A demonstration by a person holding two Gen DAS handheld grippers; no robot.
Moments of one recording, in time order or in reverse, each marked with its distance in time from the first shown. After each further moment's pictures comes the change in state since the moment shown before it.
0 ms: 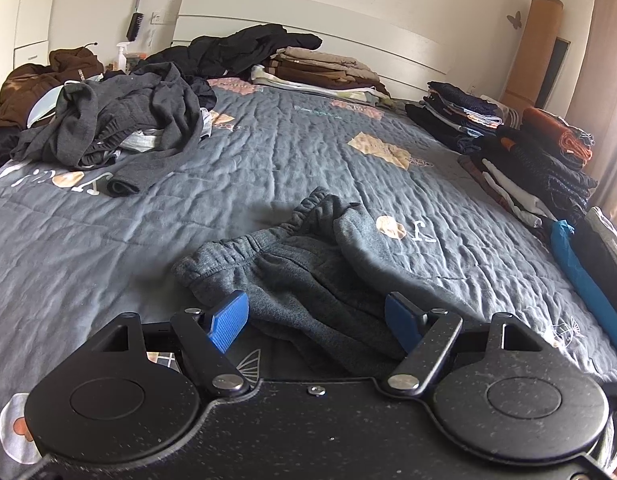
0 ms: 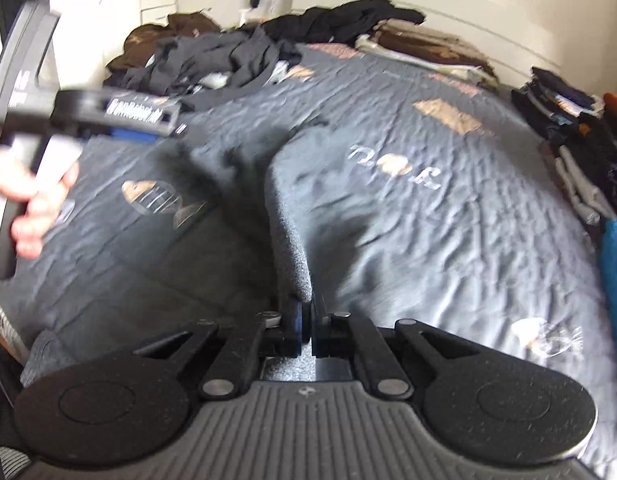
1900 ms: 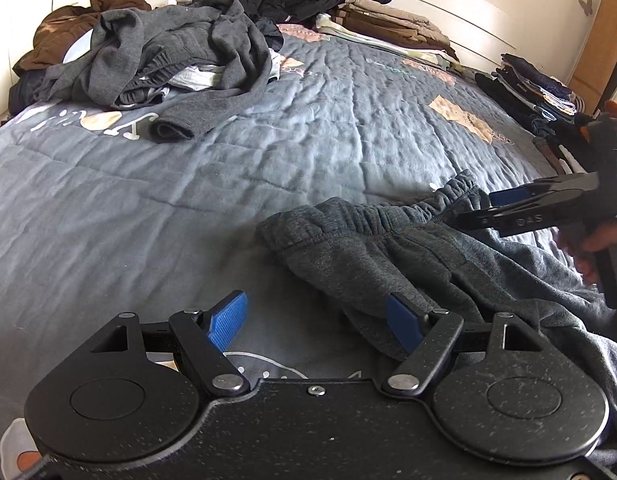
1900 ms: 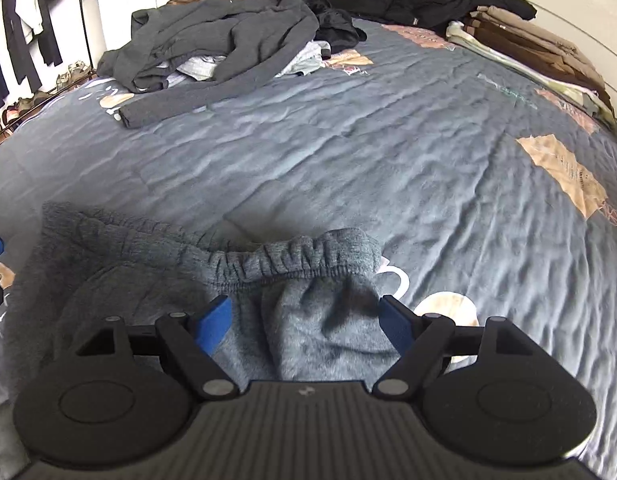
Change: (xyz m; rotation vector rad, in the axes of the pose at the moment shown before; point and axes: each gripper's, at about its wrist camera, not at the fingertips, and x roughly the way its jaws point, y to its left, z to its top) left arm 0.081 0.067 0.007 -0.097 0.154 0.127; right arm 0.295 -0.062 0.170 -0.191 0.096 0.261
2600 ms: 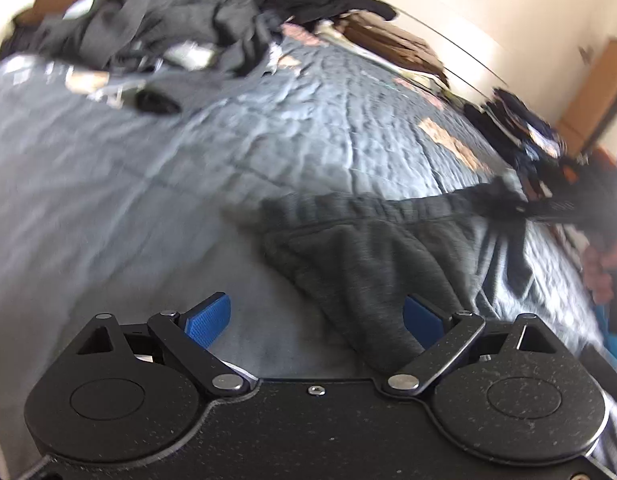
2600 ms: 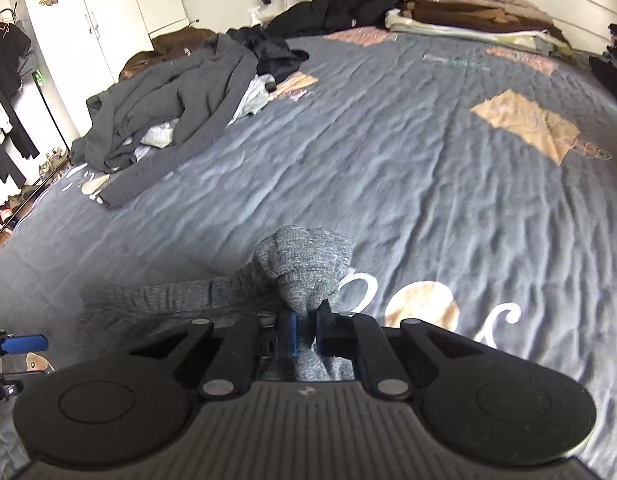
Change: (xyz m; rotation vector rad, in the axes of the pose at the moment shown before) left arm 0.029 0.024 -0.004 -0.187 -0.025 -0.161; right arm -0.039 -0.047 -0.001 0.273 -0.095 0.037
